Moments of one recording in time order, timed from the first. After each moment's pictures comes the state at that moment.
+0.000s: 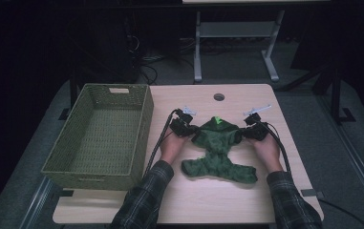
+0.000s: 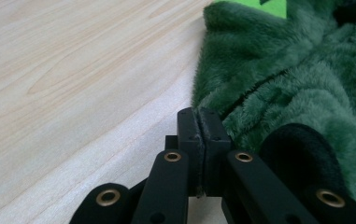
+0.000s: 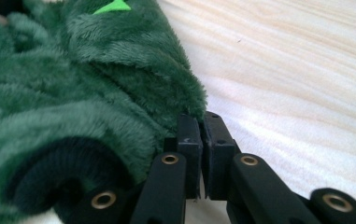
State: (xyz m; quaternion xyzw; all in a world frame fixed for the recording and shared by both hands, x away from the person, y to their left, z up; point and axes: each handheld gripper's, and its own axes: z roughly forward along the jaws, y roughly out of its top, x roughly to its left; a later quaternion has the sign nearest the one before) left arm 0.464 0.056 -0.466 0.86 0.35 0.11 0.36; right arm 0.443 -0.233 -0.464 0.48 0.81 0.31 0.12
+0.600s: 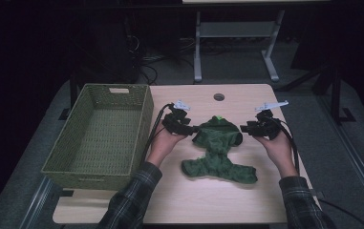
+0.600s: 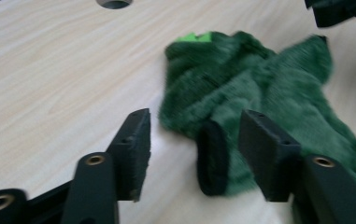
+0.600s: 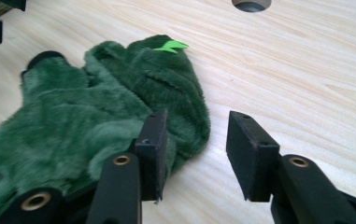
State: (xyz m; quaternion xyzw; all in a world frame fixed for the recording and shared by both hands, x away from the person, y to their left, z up) left arm 0.431 0.079 -0.412 0.86 0.32 0.09 0.39; right arm 0.412 -0.250 -0.414 0.46 0.80 0.36 0.13
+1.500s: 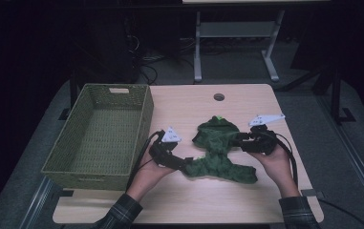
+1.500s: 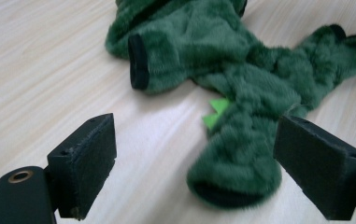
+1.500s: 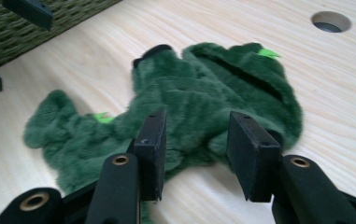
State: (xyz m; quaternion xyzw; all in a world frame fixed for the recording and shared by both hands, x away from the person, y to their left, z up) left arm 0.326 0.111 -0.416 0.87 0.29 0.12 0.38; right arm 0.352 -0.216 -0.398 0.38 0.82 0.40 0.12
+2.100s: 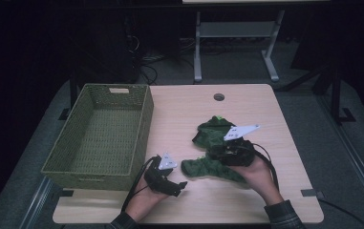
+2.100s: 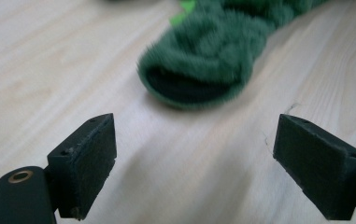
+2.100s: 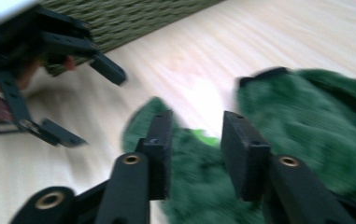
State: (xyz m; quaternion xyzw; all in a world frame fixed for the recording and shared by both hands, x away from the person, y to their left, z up) left arm 0.278 0.121 -0.460 0.88 0.30 0.10 0.34; right arm 0.321 -0.146 -0.397 0.29 0.86 0.42 0.07
